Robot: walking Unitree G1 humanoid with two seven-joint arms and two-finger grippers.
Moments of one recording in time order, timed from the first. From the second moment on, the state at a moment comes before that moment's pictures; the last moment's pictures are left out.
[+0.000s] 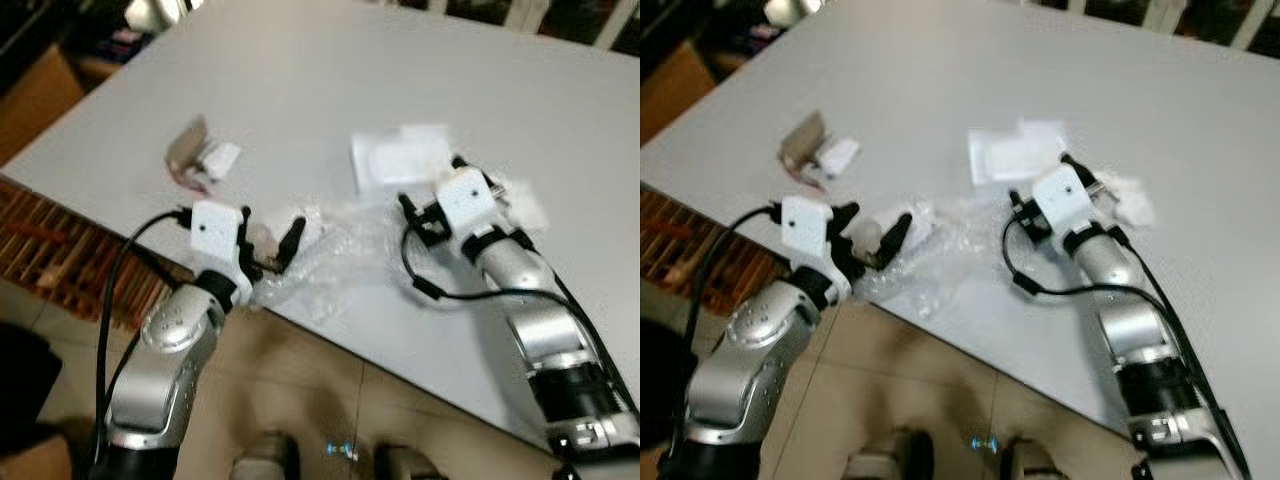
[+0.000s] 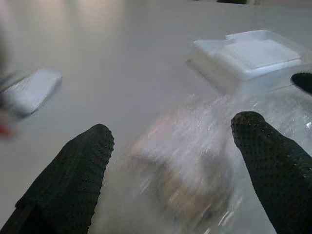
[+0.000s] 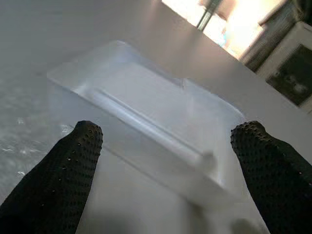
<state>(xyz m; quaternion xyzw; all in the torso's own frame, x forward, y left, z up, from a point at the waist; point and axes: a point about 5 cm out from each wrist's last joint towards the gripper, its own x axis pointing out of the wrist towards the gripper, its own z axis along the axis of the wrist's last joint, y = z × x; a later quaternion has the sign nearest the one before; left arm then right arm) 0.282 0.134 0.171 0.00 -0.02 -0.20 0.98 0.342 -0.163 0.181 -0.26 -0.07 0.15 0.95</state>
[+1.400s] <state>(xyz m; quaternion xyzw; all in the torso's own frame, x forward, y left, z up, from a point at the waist) 0.252 0.149 0.160 0.02 0.04 -0.18 0.98 0.394 -0.165 0.212 -0.31 -0.06 0.24 0.92</state>
